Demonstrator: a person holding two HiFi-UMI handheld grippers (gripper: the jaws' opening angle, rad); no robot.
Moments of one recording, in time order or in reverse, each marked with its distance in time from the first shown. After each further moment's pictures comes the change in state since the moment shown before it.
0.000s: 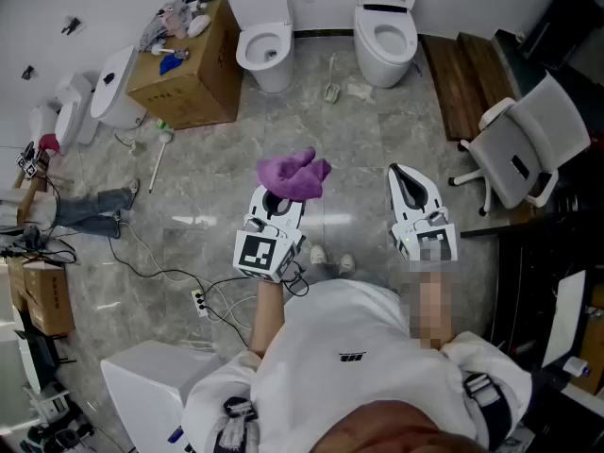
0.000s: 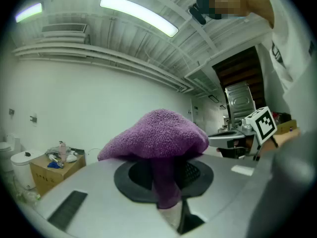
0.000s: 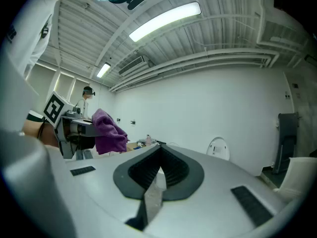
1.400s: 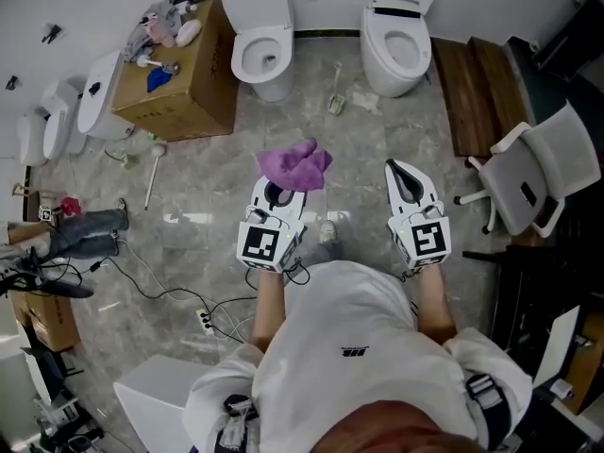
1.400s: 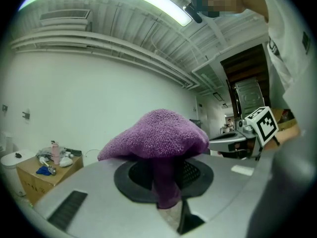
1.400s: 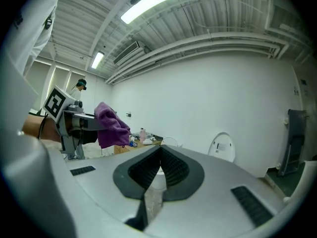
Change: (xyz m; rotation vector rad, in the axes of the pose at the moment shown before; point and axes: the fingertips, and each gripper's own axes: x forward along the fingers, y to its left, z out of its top) left arm 0.186 0.169 -0.027 -0.004 0.010 -0.039; right arm 0.234 -0.079 -0.038 -0.014 0.074 -0.009
